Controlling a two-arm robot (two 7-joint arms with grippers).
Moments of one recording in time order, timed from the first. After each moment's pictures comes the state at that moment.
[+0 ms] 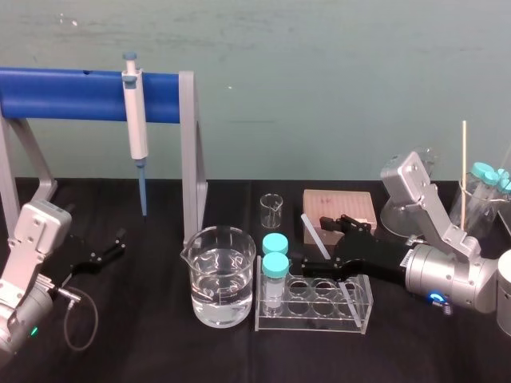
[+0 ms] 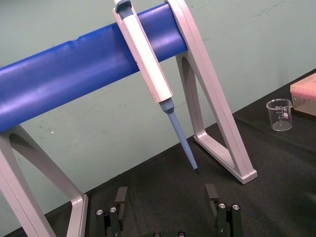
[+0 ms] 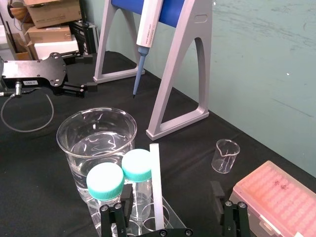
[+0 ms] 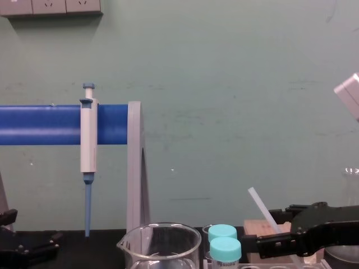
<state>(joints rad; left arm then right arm) -0.20 0.60 0.45 -1.41 -0.25 -0.12 0.03 0.41 0.56 -0.53 -1.45 0.42 0.20 0.55</state>
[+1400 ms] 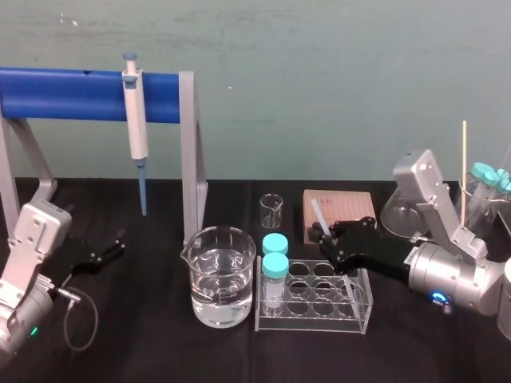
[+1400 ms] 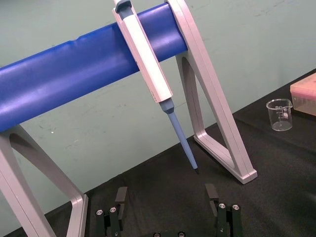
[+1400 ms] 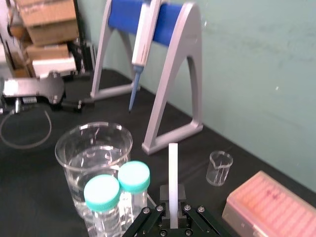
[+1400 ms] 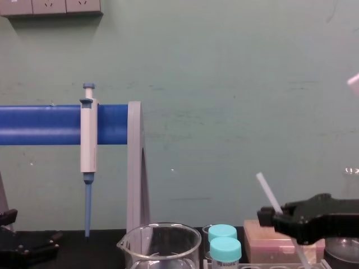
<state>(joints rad) -0.20 0.60 0.45 -1.41 -0.25 -0.12 0.03 0.39 0.55 -0.49 -1.45 0.43 0.15 0.54</state>
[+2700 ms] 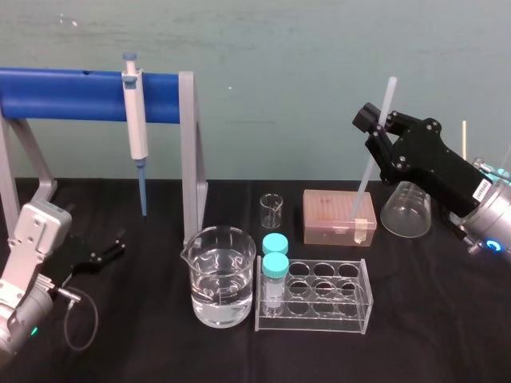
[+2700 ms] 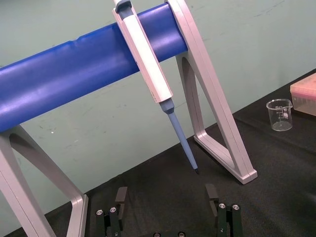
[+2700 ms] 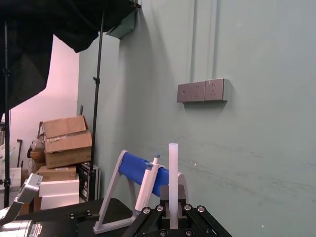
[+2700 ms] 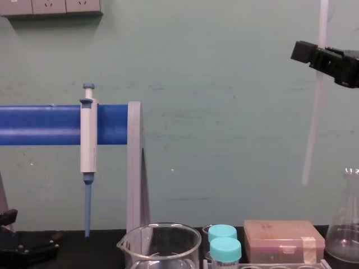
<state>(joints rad) -0.20 0.60 0.45 -1.41 -0.25 -0.12 0.03 0.30 0.54 -0.28 -1.59 0.68 -0.19 0.64</state>
